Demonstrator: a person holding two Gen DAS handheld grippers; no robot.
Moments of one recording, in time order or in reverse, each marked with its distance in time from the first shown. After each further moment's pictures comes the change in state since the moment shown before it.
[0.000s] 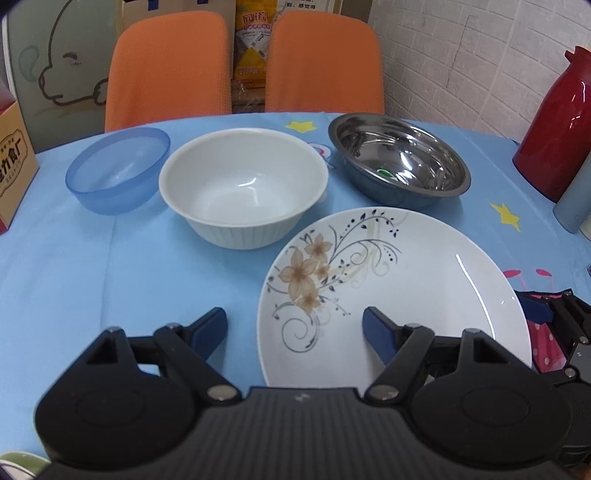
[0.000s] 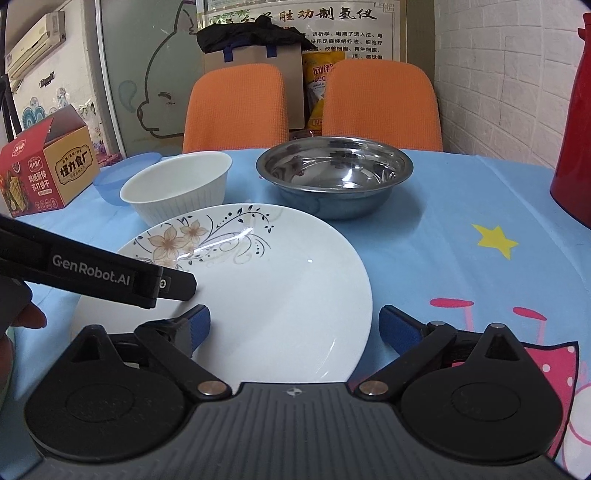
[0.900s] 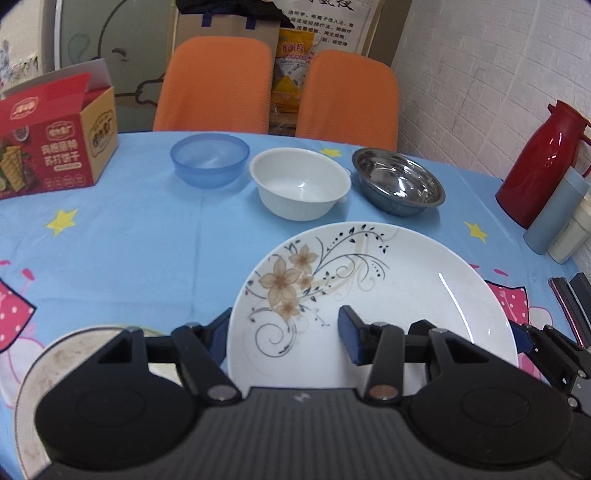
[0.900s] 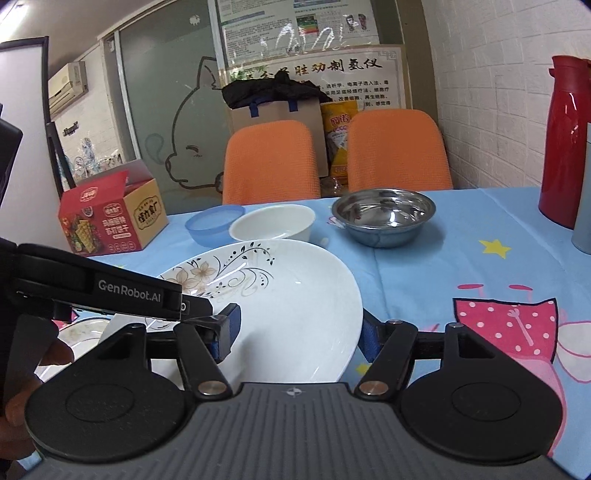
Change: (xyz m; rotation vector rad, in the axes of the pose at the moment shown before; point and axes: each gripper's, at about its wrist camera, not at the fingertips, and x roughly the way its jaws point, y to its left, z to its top) left arm -0.126 0.027 -0.064 -0.133 -0.094 0.019; right arm -0.103 0.073 -0.021 0.056 -0.164 0.068
